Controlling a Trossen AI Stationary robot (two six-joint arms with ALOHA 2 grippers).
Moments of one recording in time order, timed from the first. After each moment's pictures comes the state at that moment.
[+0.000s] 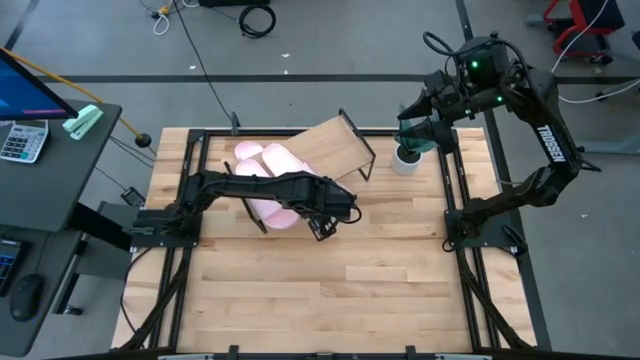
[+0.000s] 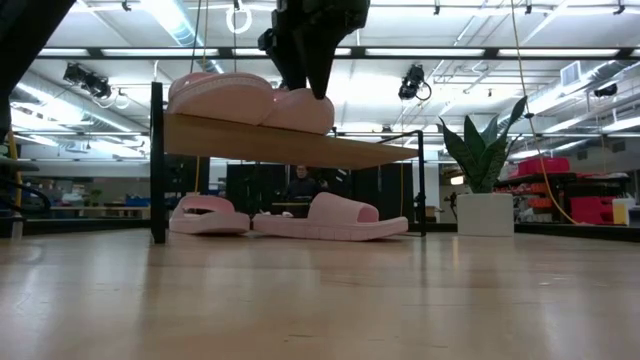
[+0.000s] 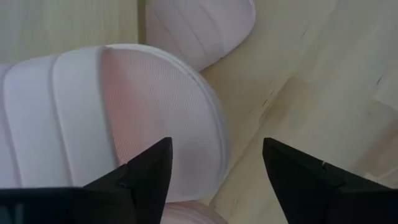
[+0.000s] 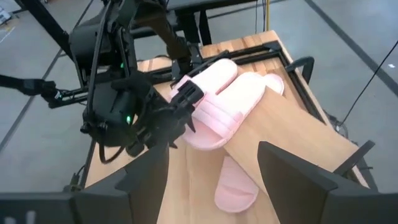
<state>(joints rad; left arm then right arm) -0.08 2.12 2.17 -1.47 -0.32 -0.56 -0.64 1.38 2.06 -1.31 -0.59 -0.12</state>
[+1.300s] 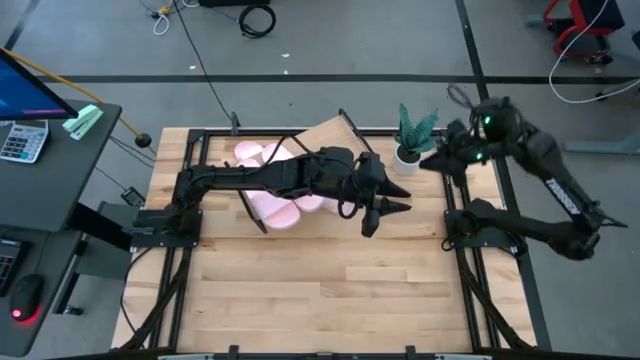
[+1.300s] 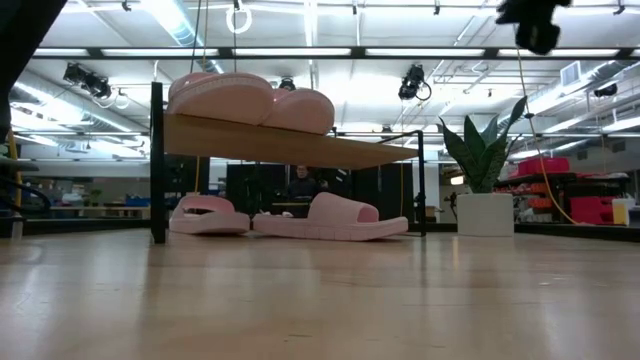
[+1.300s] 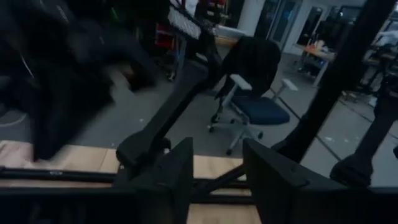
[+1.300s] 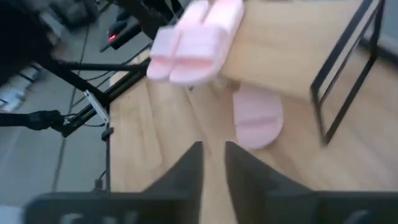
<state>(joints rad) -0.05 2.05 2.16 -0.19 0.09 -0.21 -0.83 0.79 1.14 -1.02 -0.72 0.15</state>
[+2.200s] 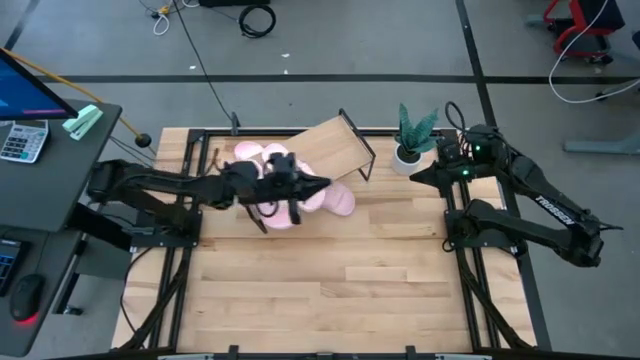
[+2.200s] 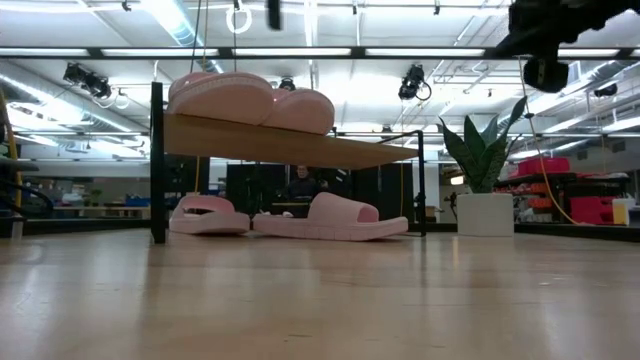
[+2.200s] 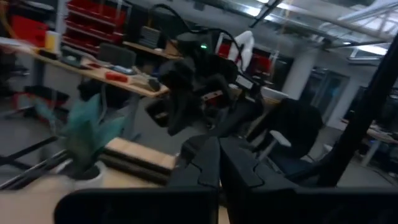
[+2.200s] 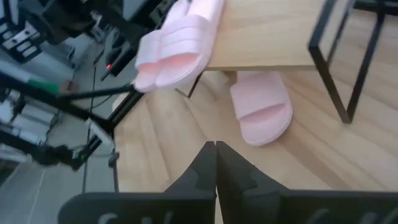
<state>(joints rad) -0.02 1.36 0.95 0.56 -0.17 -0.31 -0.70 0.60 0.77 -0.69 -0.59 0.50</state>
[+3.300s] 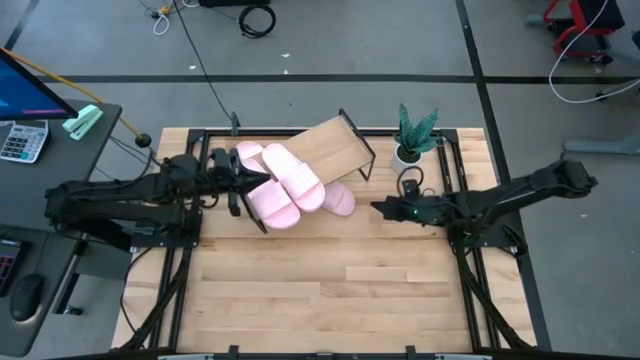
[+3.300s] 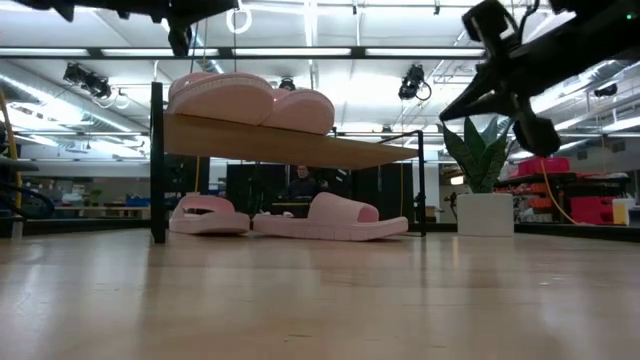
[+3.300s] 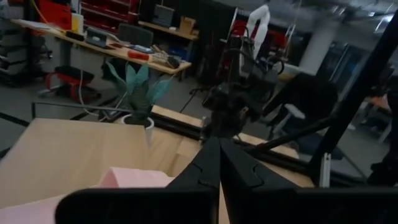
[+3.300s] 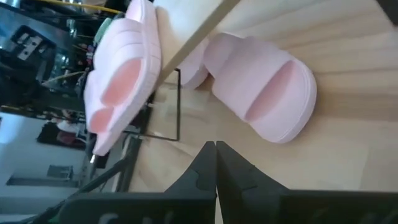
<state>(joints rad) 0.13 0.72 0.58 0.17 -0.04 -0.28 0.18 0.97 0.42 0.11 0.50 1.39</state>
